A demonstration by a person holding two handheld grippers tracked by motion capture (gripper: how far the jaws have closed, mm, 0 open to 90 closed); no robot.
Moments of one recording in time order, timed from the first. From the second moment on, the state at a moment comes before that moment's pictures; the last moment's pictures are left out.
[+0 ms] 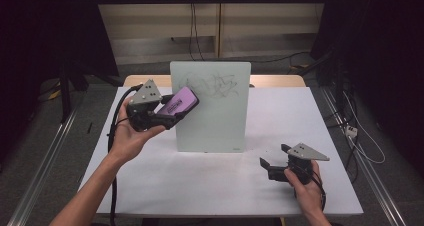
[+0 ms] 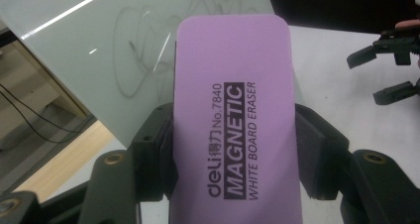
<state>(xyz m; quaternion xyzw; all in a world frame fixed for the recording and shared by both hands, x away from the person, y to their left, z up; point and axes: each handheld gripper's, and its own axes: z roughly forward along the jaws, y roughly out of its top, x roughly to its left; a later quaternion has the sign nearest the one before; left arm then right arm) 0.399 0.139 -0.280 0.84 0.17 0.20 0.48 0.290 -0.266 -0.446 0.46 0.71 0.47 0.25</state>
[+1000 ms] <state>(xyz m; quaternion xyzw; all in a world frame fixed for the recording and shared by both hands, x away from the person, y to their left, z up) 0.433 0.129 -0.244 0.83 0.17 0.23 0.48 0.292 -0.266 -0.446 0.46 0.71 0.47 0.25</state>
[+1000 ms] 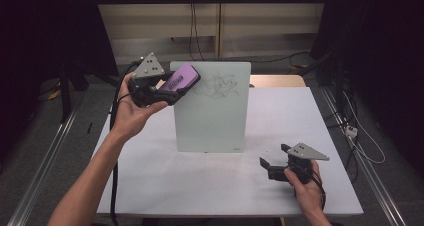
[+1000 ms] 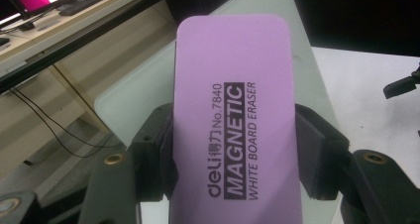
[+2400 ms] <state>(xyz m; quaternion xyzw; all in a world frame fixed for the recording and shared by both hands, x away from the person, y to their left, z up) 0.447 0.111 -0.263 0.86 0.16 0.24 0.43 0.291 -0.266 -0.446 0.46 0.71 0.47 0.24</state>
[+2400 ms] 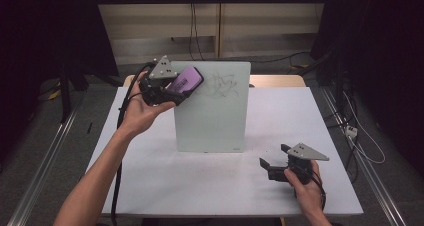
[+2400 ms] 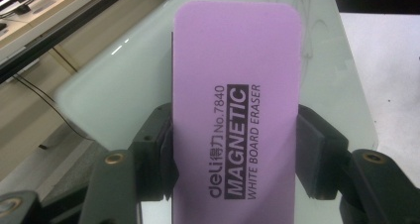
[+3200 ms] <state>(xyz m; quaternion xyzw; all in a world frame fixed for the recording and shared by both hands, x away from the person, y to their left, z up) 0.435 0.093 -0.295 0.88 0.14 0.22 0.40 0.291 -0.266 -0.446 0.46 0.71 0.47 0.24</state>
